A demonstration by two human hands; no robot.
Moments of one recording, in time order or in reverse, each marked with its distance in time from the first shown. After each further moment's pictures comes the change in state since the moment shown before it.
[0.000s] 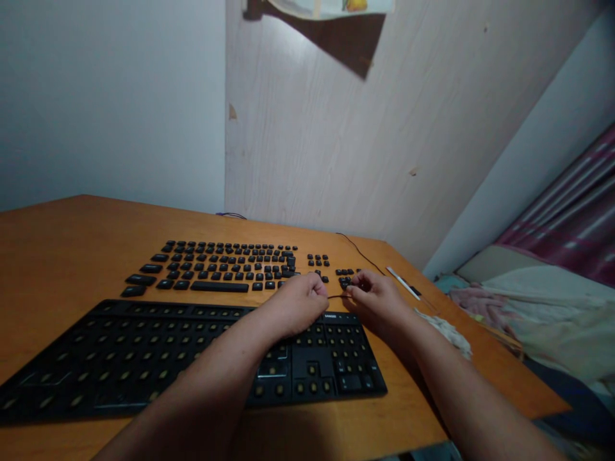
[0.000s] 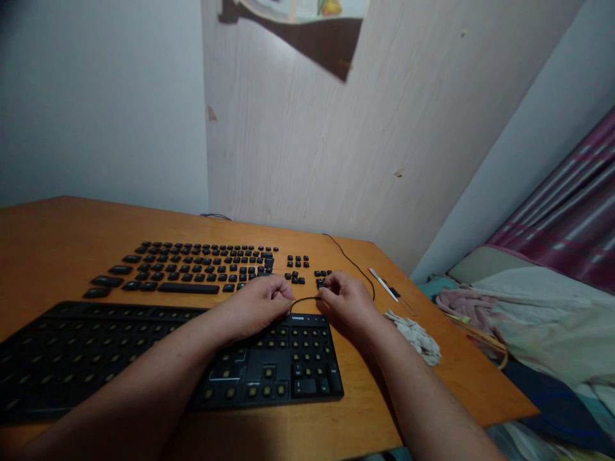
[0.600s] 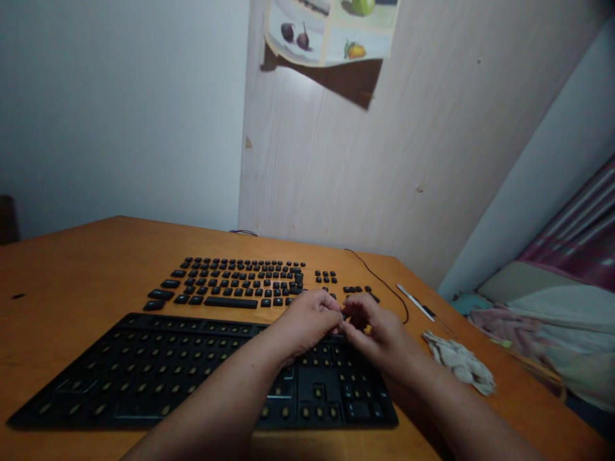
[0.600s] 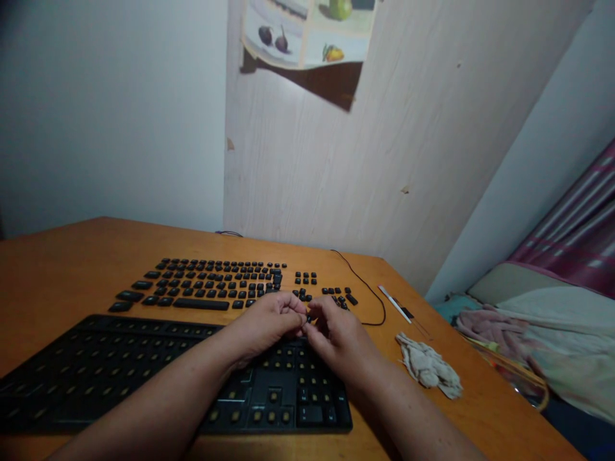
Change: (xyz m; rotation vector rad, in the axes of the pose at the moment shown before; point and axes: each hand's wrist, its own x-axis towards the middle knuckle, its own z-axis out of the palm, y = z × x) left_hand 0.003 0.000 0.016 -0.534 -0.006 -0.056; right_hand -0.037 -0.071 -0.010 0.086 -0.133 -0.321
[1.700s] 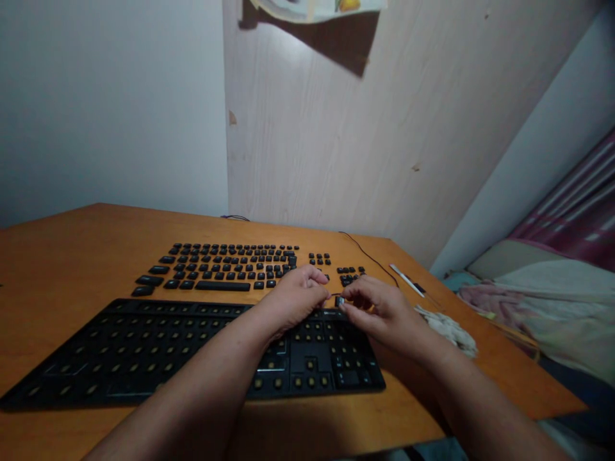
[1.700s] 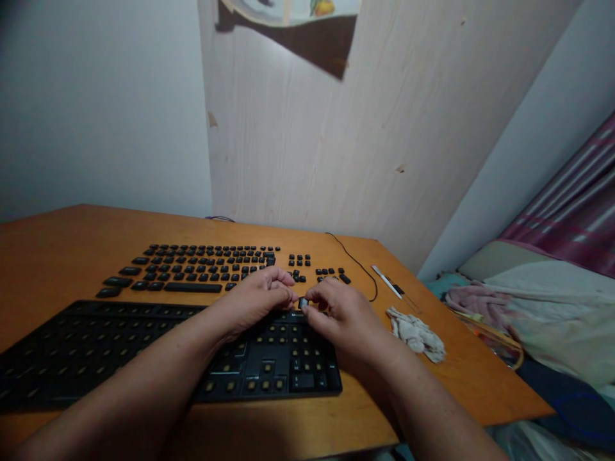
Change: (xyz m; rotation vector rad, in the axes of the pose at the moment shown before) left_hand -0.007 0.015 -0.003 0.051 0.029 -0.046; right_hand -0.004 -0.011 -0.027 -0.157 -0.058 -0.028
